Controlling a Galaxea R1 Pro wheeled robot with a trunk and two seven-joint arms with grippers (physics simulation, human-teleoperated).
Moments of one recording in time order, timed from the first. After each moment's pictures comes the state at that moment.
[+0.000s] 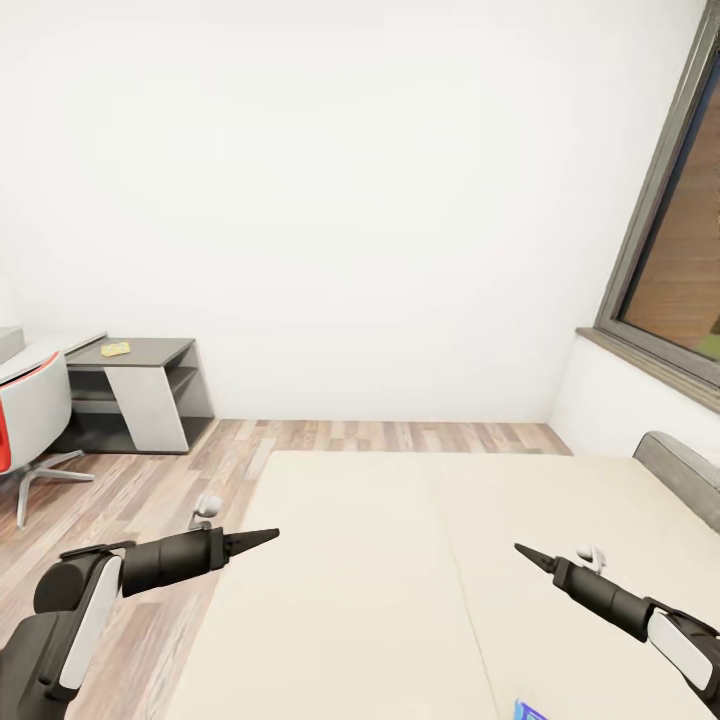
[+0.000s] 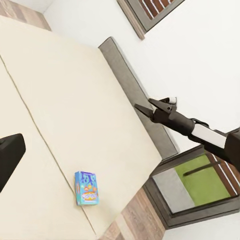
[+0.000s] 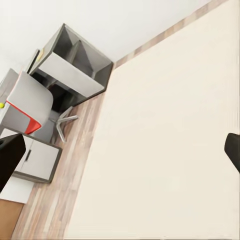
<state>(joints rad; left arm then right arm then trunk) -0.32 0.16 0.18 -1.49 0.26 1.04 -1.09 -0.53 -0.49 0.33 -0.47 -1.00 0.23 0.90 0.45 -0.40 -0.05</state>
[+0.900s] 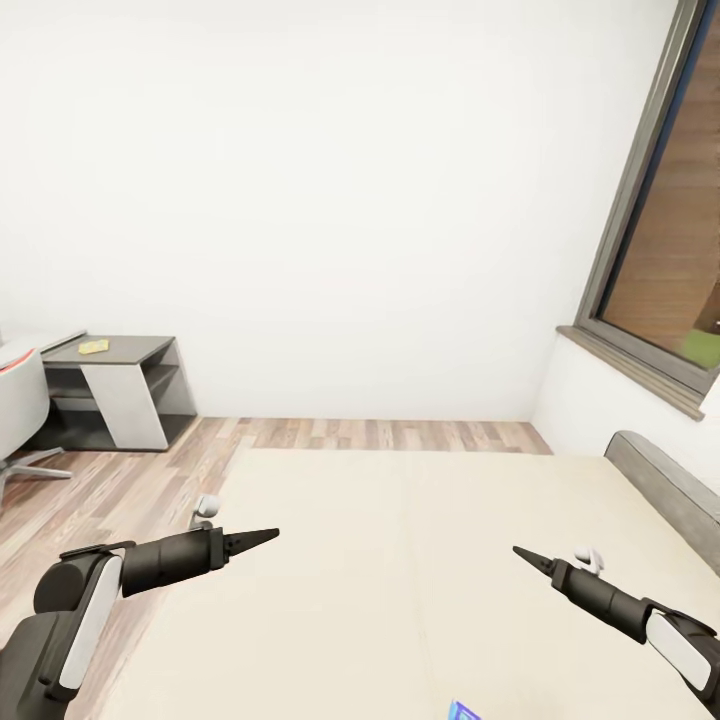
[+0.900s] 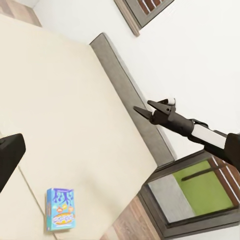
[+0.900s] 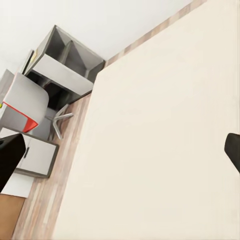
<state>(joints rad) -0.32 0.16 0.18 -1.49 0.26 1.04 -1.09 -0.53 -0.49 0.33 -0.47 -1.00 0.26 0.89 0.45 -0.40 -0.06</state>
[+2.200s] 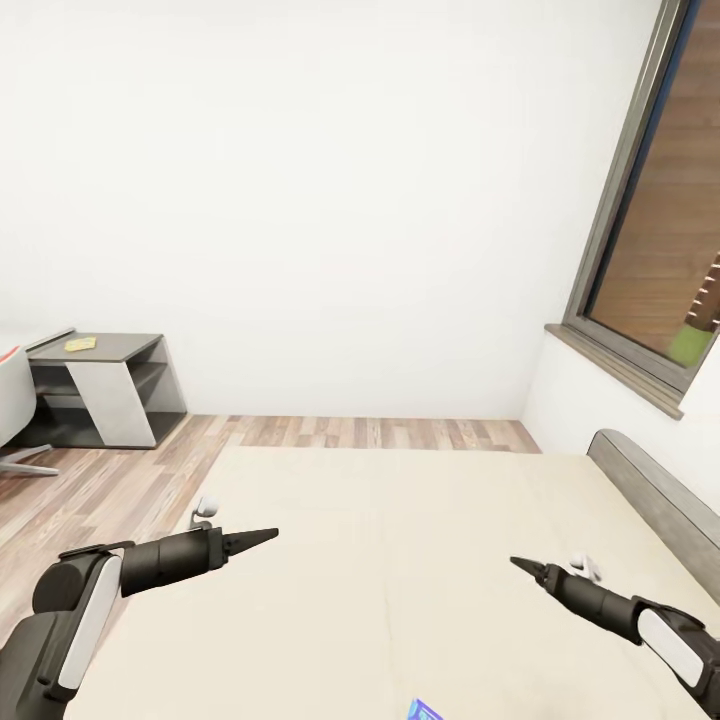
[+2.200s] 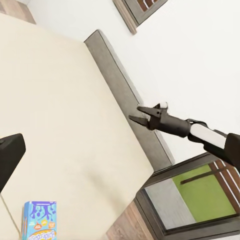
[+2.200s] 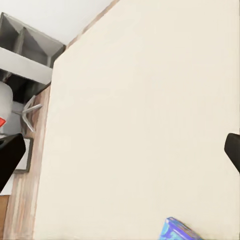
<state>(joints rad) -0.32 0.16 0.19 -1.49 0.26 1.04 -1.09 -0.53 -0.48 0.33 -0.49 -0.99 0.39 0.71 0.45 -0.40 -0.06</state>
